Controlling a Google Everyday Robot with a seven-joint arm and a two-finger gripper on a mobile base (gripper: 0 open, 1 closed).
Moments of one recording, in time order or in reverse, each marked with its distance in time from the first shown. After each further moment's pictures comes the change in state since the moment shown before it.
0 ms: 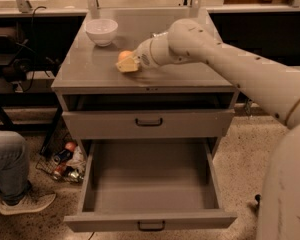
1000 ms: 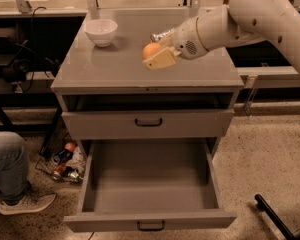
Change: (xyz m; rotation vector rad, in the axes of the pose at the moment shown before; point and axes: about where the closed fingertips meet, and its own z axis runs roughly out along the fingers) arm -0.004 0.029 -0.153 -0.190 0.036 -0.186
